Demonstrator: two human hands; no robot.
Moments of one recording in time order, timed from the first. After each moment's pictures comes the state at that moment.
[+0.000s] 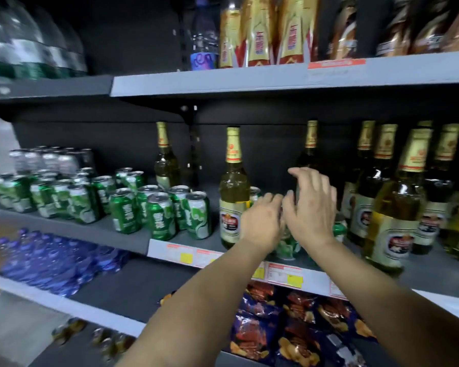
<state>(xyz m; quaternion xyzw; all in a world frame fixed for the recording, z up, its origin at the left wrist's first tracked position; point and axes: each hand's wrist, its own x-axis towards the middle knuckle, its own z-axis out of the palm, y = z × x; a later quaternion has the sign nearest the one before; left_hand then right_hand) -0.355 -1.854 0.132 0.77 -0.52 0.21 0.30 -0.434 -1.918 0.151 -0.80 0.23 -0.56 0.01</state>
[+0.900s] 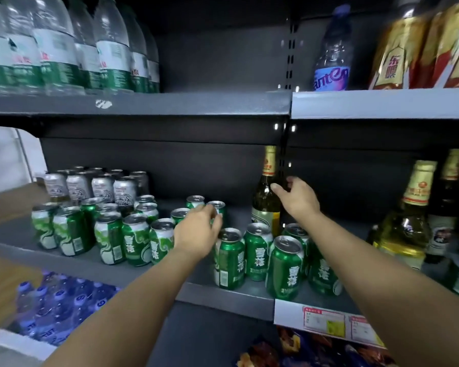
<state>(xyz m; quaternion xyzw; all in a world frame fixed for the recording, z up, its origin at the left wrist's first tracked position) 0.031 -1.659 0.146 0.84 -0.41 0.19 0.31 -0.101 -1.832 0.202 -0.81 0.38 -0.37 0.24</state>
